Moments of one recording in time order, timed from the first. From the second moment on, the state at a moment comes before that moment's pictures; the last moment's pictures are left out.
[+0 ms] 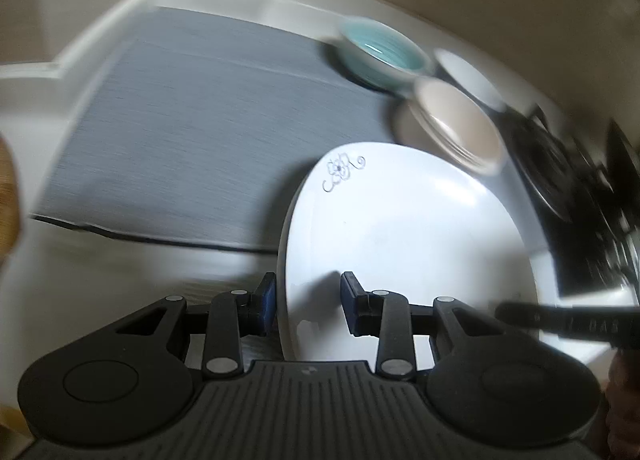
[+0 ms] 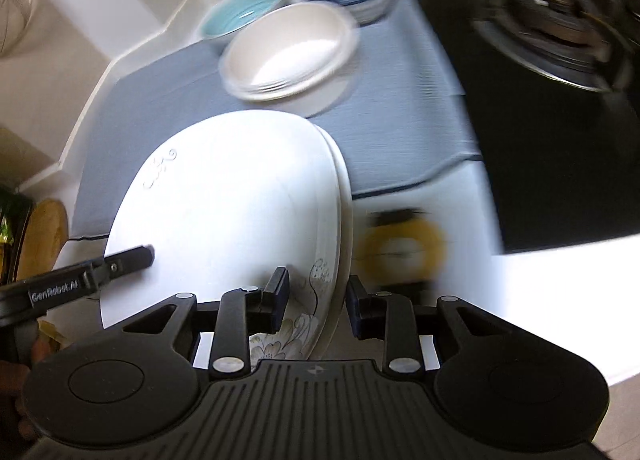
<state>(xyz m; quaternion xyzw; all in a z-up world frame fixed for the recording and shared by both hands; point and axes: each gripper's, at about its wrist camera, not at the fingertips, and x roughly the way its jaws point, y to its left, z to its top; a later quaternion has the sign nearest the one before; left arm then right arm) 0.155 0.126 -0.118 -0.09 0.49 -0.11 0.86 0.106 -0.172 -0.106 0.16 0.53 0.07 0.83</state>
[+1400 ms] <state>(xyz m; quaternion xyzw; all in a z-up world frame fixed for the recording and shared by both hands) 0.132 0.204 -0.076 -0.12 0.37 0.04 0.92 0.169 -0.052 -0.088 0.09 0.51 0.12 0.85</state>
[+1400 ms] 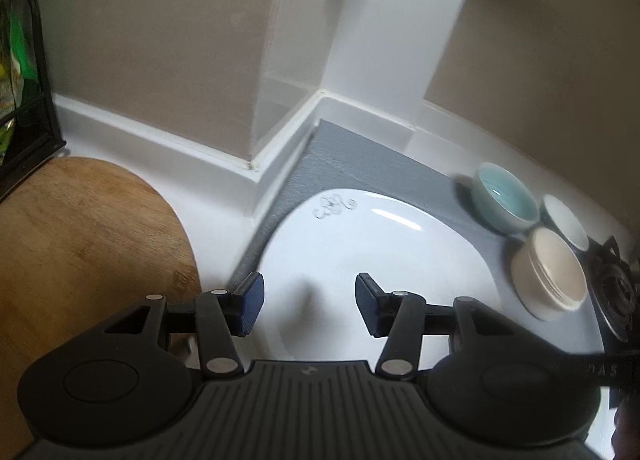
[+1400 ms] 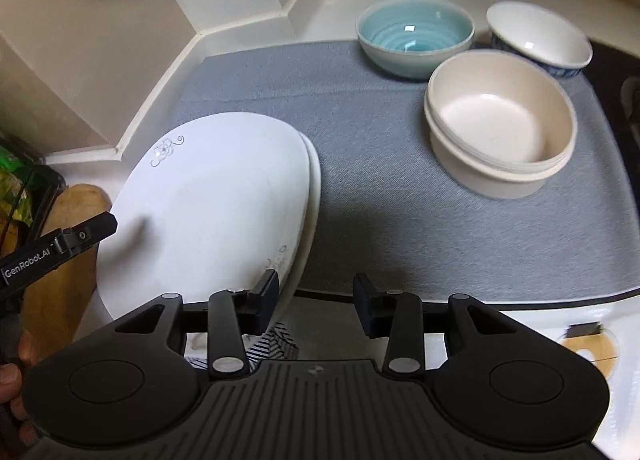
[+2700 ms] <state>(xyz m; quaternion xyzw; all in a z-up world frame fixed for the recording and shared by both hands) 0.004 0.031 -0.025 -0.04 0.32 0.02 0.95 0.186 -0.255 -0.082 0.22 0.42 0.13 0.87</state>
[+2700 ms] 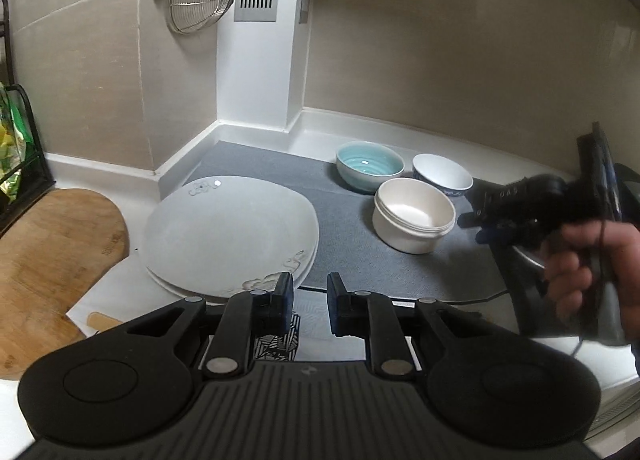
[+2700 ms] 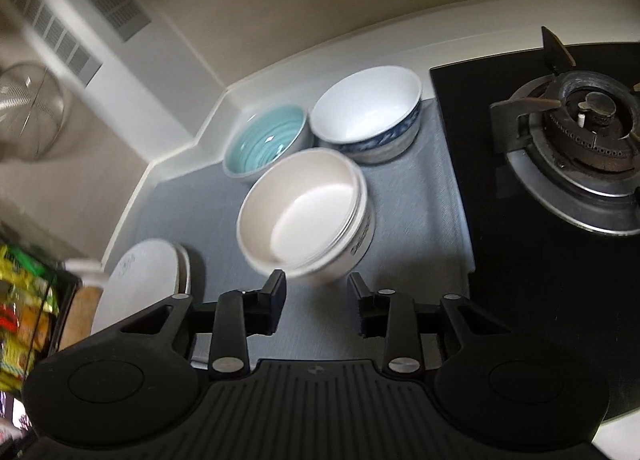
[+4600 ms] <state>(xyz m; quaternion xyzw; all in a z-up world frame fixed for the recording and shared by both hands) 0.008 -0.050 -0.023 0.01 0.34 0.00 0.94 0.144 -0.287 -0.101 0.19 0.46 0.17 0.85</state>
